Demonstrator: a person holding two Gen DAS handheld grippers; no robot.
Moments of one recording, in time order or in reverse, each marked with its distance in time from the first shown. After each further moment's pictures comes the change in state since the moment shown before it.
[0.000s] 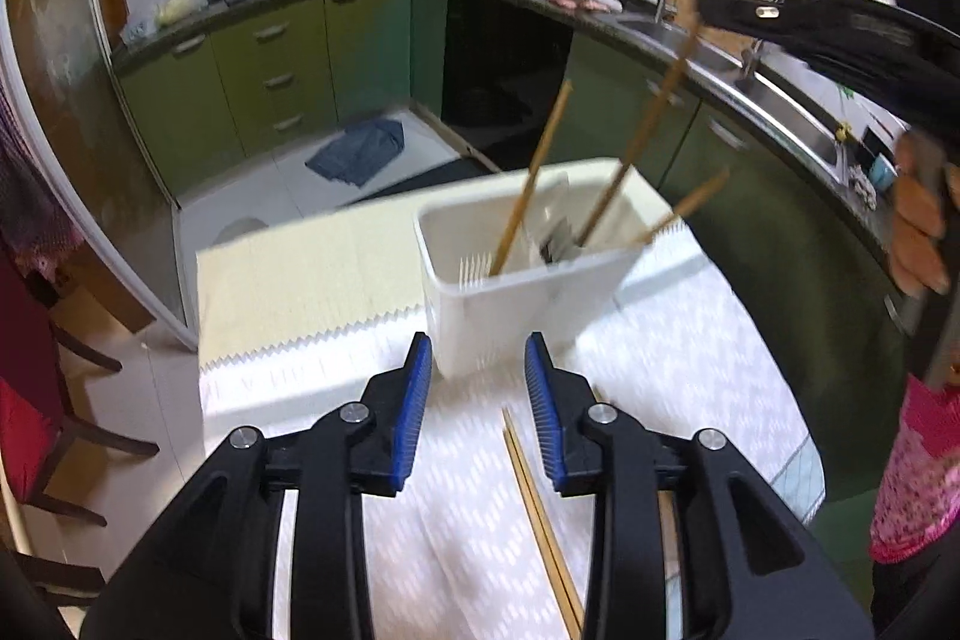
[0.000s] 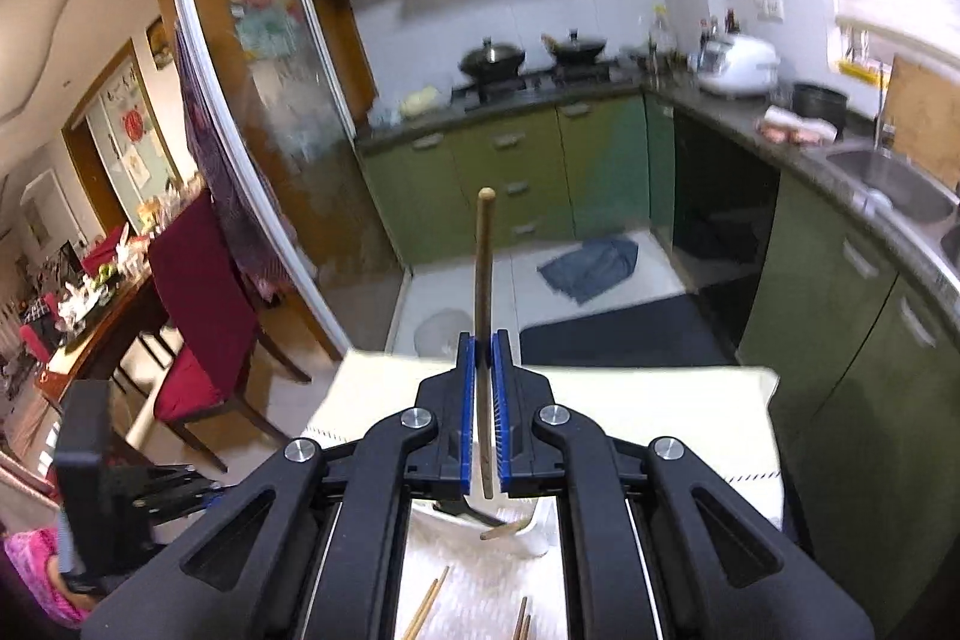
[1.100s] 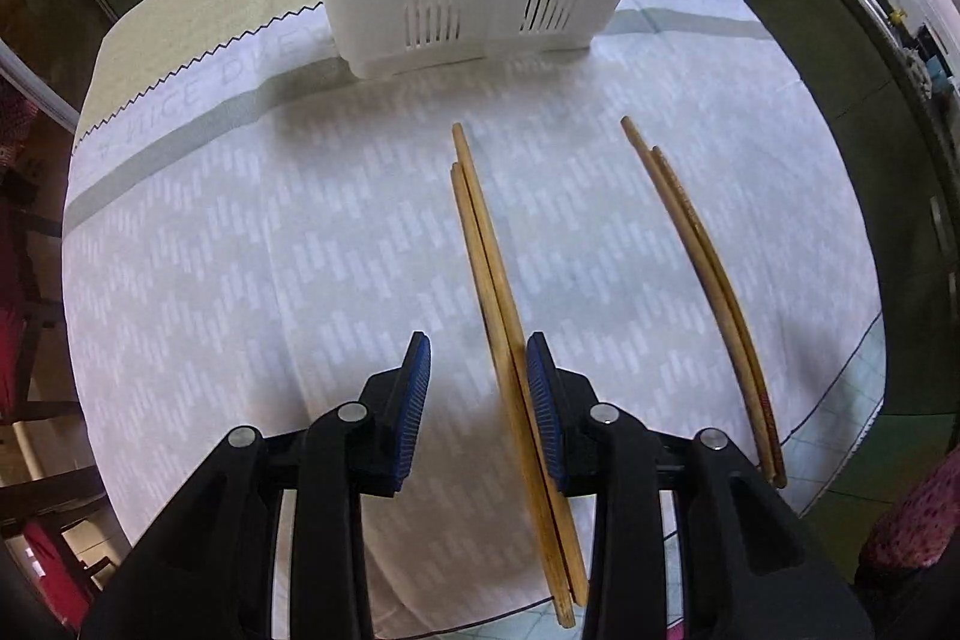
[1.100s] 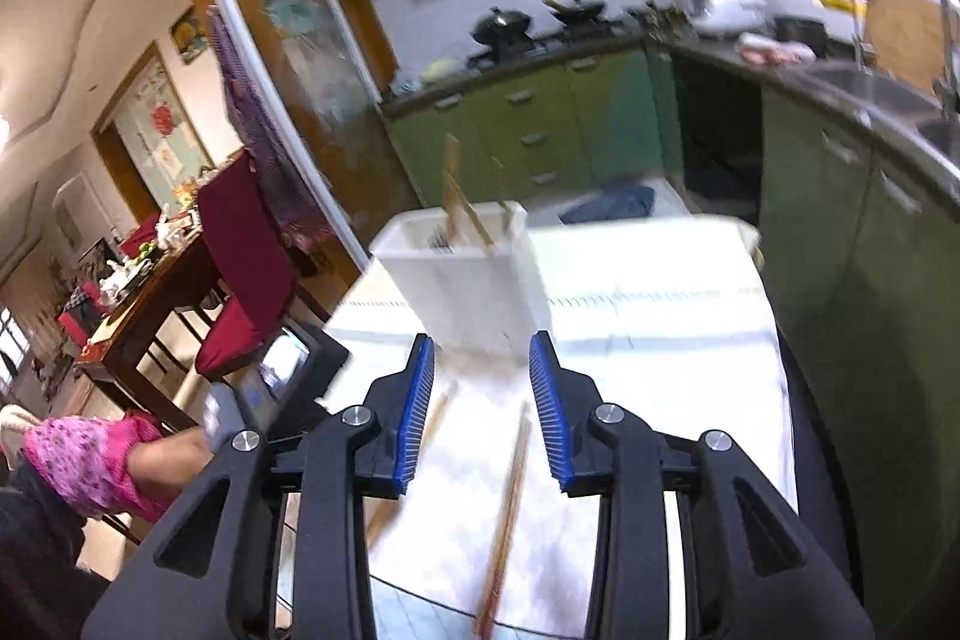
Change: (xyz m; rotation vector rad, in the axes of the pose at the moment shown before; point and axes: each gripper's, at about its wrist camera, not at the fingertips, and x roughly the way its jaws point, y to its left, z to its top) left arm 0.137 -0.037 -0.108 -0.036 0.433 0.006; right arm -0.119 -0.045 -0.200 0.063 0.026 0.087
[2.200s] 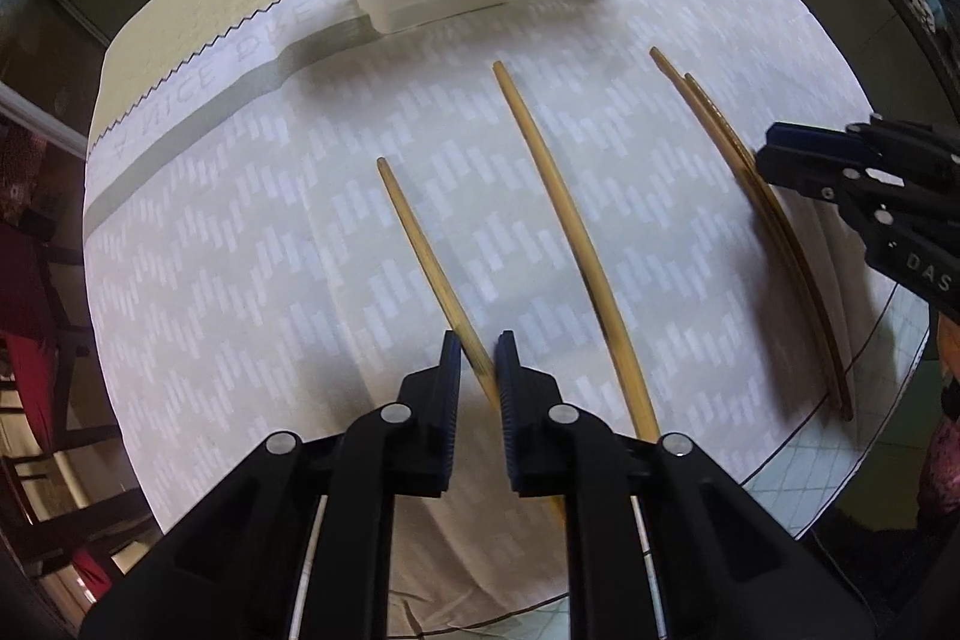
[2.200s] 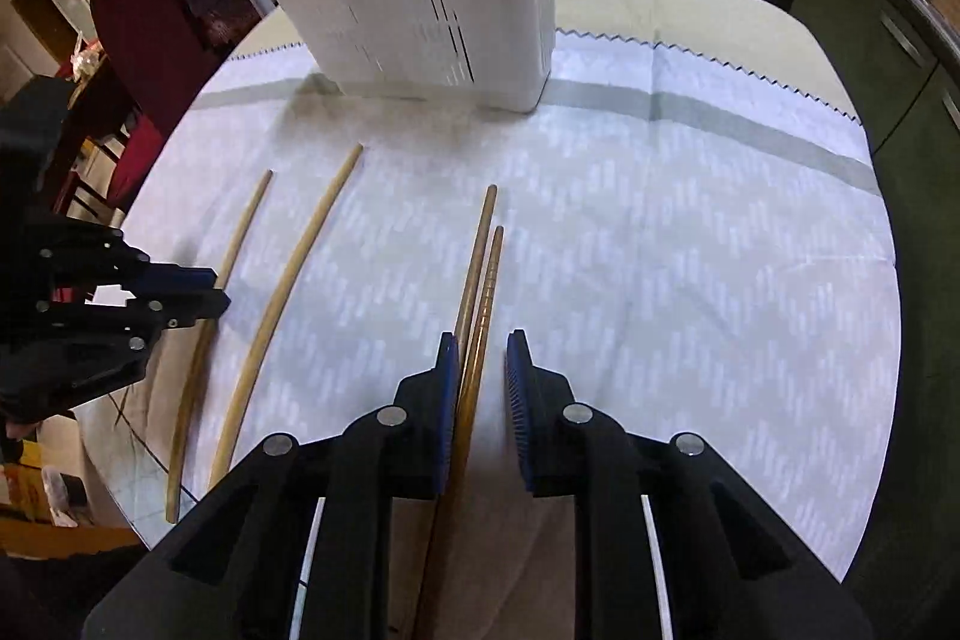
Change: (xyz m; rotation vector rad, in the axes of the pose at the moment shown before) left arm 0.021 -0.005 -0.013 0.111 0.042 0.072; right arm 0.197 -0.007 -0.075 -0.096 0.534 -0.172
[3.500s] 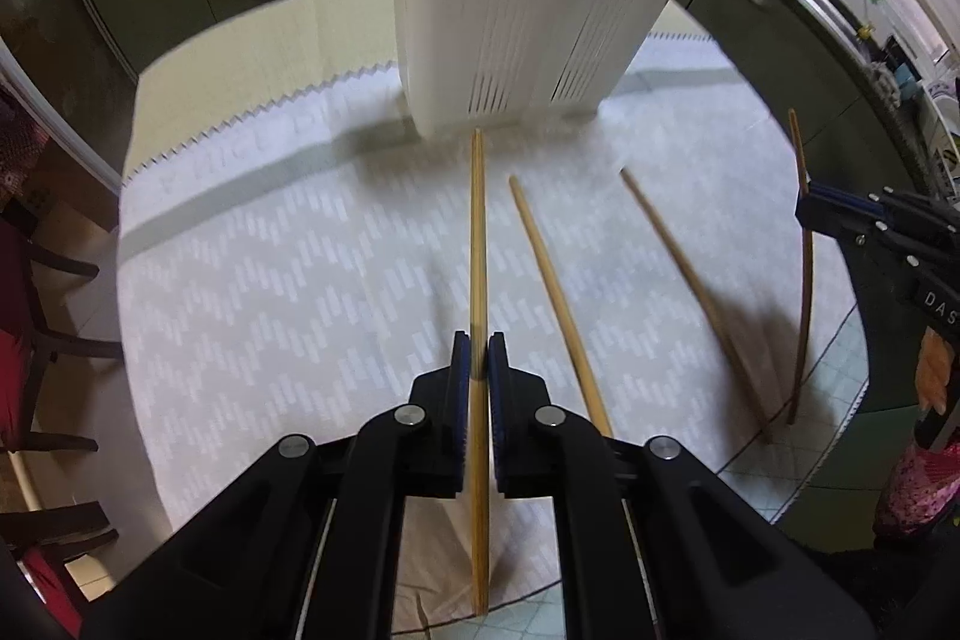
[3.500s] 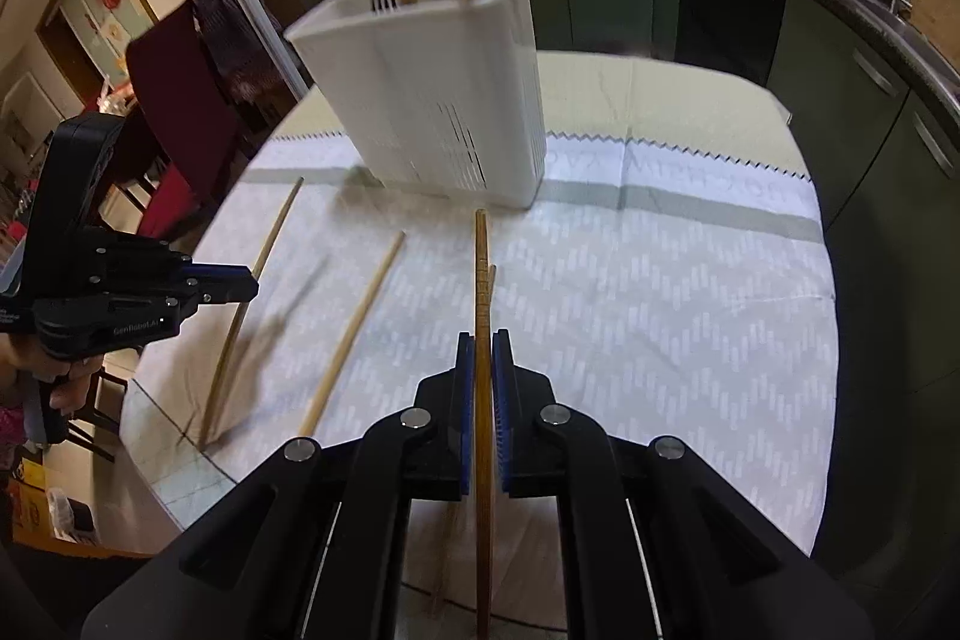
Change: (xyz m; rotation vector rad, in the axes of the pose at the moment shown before) left arm -0.083 0.057 -0.016 -0.076 -0.180 -0.098; right arm -0.093 -0.001 0.004 0.018 -0.175 0.043
